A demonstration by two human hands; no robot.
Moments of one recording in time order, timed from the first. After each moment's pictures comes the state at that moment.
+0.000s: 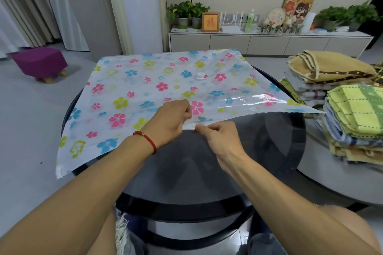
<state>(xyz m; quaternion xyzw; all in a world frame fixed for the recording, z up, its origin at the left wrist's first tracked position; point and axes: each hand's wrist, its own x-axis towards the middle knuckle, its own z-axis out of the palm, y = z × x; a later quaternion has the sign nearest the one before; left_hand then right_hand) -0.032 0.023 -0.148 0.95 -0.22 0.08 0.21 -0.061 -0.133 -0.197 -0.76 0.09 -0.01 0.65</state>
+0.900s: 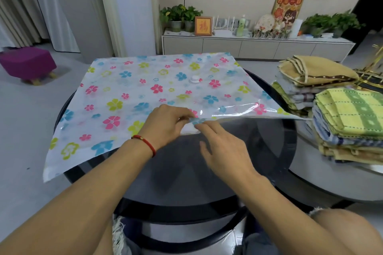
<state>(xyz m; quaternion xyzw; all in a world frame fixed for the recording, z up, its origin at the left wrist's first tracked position) -0.030 0.029 -0.158 0.92 -0.24 0.15 0.27 -0.103 -0.155 -0.184 -0.96 -0.18 -0.19 0.13</state>
